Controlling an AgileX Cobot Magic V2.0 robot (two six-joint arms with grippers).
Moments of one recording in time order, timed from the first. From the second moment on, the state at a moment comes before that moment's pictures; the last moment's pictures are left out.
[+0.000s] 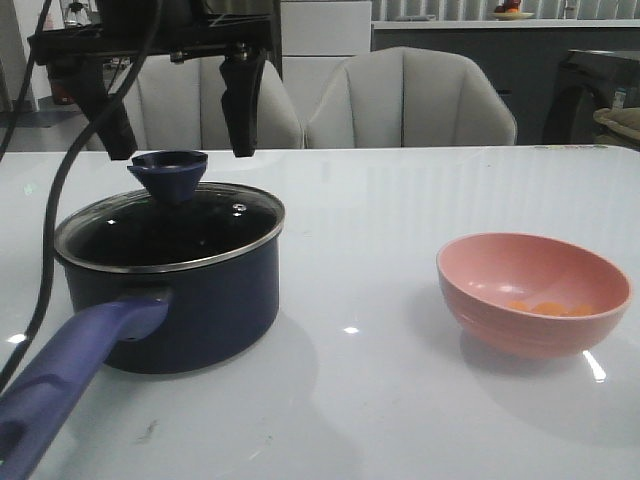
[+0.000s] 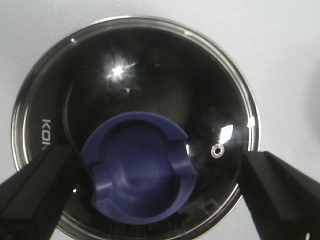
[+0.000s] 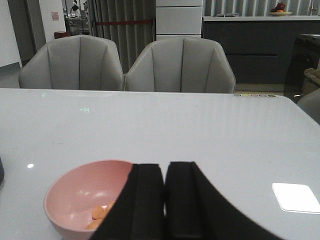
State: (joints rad) left arm -0.51 1.88 -1.71 -0.01 1.24 -0.44; right arm 0.10 -0.01 0.03 0.03 0.03 0.04
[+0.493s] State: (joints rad) left arm -0.46 1.88 -1.67 -0.07 1.24 -0.46; right arm 0.10 -0.01 0.03 0.03 0.03 0.04
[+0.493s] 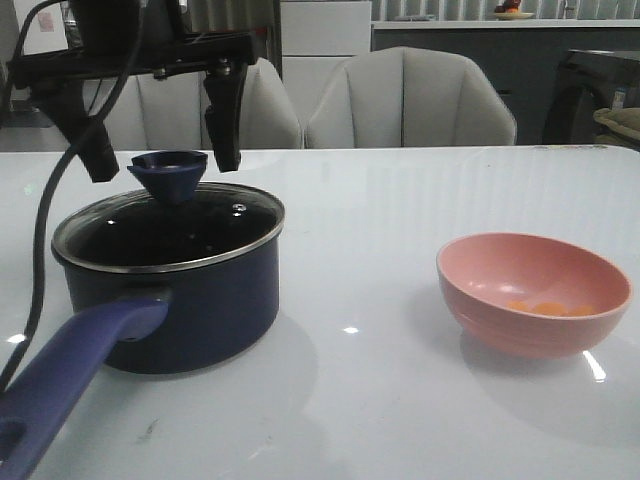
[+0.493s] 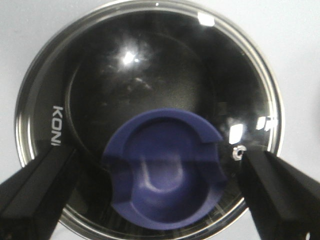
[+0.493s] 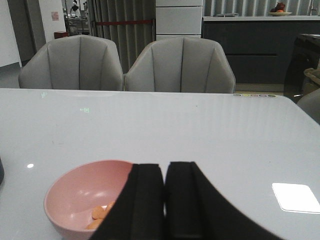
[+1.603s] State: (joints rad) left arm -0.46 1.95 -1.71 -0.09 1.26 -0.46; right arm 0.10 -0.01 0.03 0.03 0.03 0.04
